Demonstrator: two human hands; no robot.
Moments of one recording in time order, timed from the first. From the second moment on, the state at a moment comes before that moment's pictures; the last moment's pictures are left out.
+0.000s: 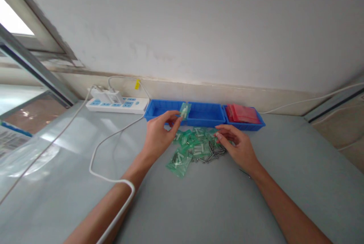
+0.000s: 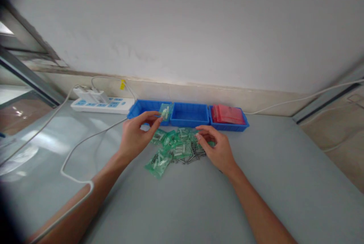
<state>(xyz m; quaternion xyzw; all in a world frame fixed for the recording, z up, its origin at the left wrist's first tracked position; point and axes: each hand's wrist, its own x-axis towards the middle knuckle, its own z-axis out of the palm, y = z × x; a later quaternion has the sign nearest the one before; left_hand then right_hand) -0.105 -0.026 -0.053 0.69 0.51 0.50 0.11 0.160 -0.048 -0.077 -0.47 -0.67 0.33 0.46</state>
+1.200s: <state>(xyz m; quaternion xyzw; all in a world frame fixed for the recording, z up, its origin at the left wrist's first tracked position) -0.075 -0.055 -0.065 0.87 0.37 0.32 -0.02 0.187 -0.047 -0.067 -0.45 -0.81 0.02 0.36</state>
